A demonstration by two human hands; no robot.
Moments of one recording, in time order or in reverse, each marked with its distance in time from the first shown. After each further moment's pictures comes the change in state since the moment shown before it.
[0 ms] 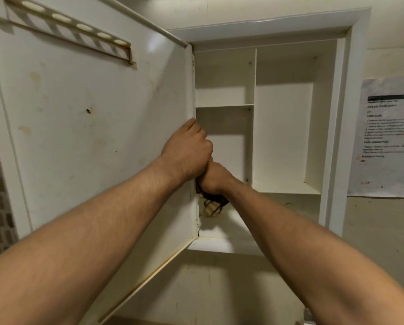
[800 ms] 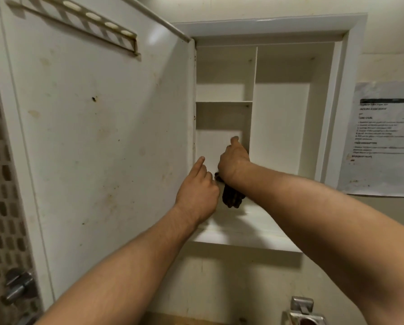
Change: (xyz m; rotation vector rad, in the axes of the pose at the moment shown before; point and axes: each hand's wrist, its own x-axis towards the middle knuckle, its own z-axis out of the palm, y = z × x) left_hand -0.052 0.094 0.033 -0.130 -0.128 0.003; right_hand -0.021 -0.004 -0.045 -1.421 -0.370 0.074
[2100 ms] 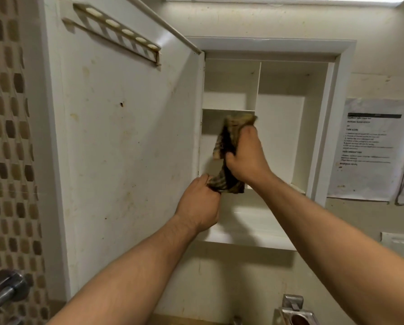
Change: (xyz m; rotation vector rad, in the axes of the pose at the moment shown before) left_hand -0.028 0.002 -0.004 -0.543 0.220 -0.103; right_hand -0.054 0.016 0.004 1.662 0.886 0.242
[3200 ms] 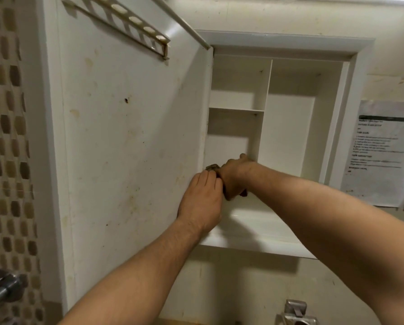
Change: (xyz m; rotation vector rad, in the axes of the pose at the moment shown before) left_hand 0.005 -0.011 0.011 0.106 0.026 -0.059; right_hand 0.030 0.011 0.052 -1.272 -1.059 -0.113
